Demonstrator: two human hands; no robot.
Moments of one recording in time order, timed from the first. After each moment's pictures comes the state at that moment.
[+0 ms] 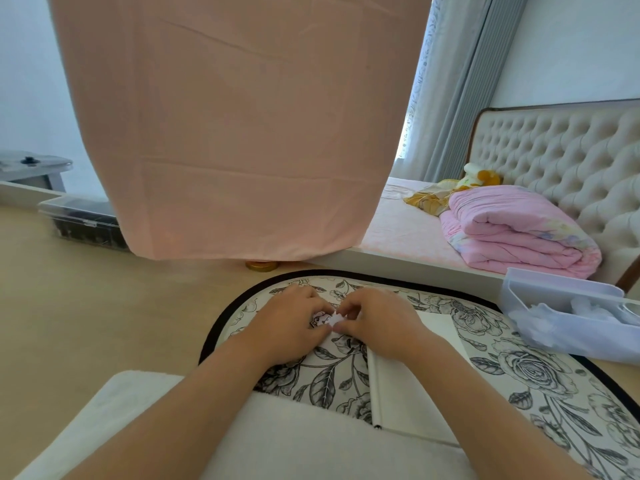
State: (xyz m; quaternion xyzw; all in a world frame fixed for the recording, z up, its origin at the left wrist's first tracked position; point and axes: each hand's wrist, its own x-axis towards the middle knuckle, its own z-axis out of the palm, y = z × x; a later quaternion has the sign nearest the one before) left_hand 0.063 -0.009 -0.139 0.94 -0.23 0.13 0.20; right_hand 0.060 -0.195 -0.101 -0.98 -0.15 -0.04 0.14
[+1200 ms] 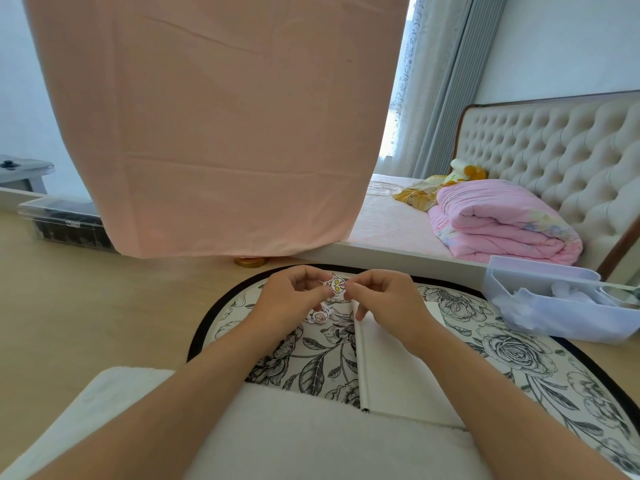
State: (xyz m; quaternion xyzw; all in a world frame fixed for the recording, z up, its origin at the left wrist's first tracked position) left_hand 0.041 -0.035 -0.109 0.76 -0.07 0.06 0.65; right_hand 0.038 -0.214 -0.095 -0.83 -0.10 -0.08 0.55
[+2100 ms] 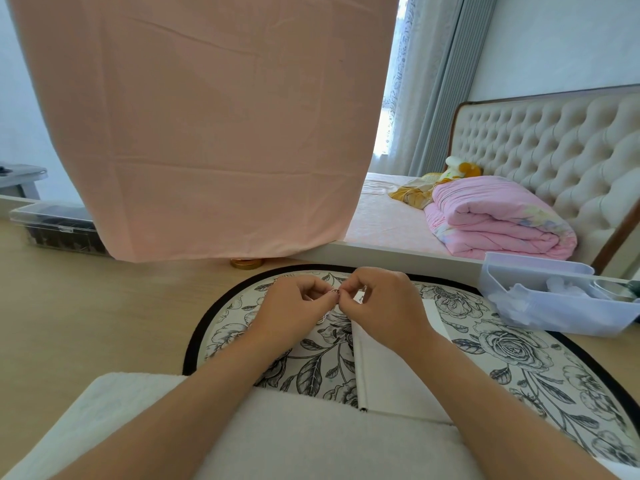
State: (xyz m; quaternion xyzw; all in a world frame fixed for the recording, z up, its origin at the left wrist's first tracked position) left_hand 0.040 -0.043 -0.117 0.82 -0.12 0.10 0.56; right_hand 0.037 -0.210 -0.105 -0.90 -0.17 -0.30 0.27
